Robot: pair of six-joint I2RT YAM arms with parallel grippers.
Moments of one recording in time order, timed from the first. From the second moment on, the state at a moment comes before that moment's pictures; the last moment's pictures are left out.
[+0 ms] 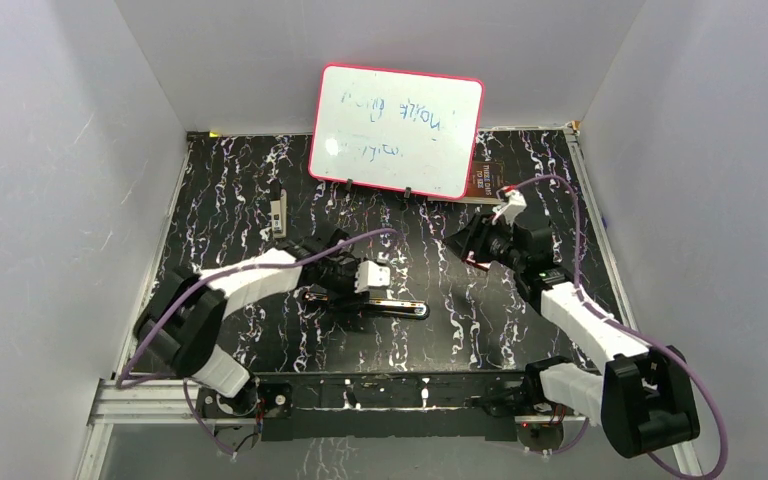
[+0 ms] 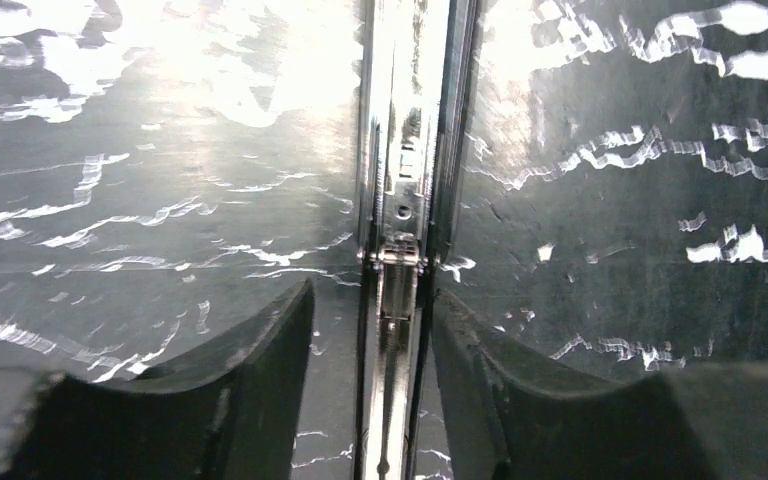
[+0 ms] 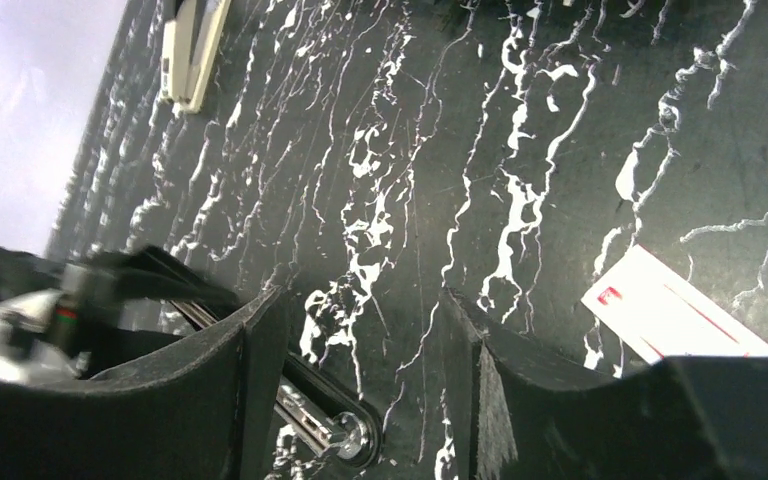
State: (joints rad) left arm -0.64 1.56 0.85 -0.45 0.51 0.91; right arm 0.28 1.08 0.53 0.17 -0.39 0.52
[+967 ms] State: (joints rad) left arm -0.43 0.83 0.57 0.02 -0.16 -0.05; right arm 0.98 1.75 0.98 -0.16 -0.26 -0.22
